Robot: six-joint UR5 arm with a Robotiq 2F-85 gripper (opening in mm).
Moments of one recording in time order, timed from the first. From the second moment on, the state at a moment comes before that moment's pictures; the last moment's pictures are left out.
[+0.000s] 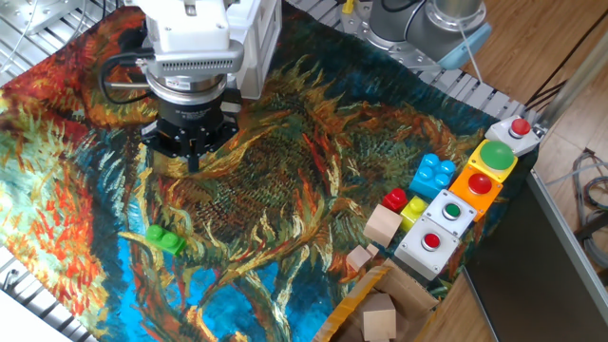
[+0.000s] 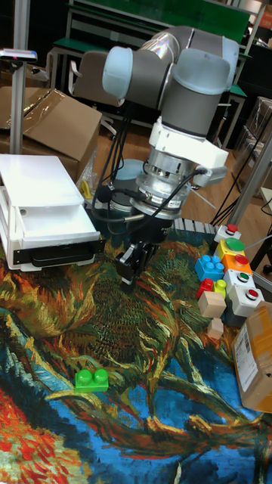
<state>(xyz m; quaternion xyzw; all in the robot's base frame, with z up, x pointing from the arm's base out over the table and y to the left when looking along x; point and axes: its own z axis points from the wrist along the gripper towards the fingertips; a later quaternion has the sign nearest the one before) 0.604 0.001 0.177 -0.47 0.88 -0.06 0.07</state>
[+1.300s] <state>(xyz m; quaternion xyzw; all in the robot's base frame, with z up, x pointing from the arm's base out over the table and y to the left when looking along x) 0.629 0.004 0.144 -0.56 0.83 -0.04 0.03</state>
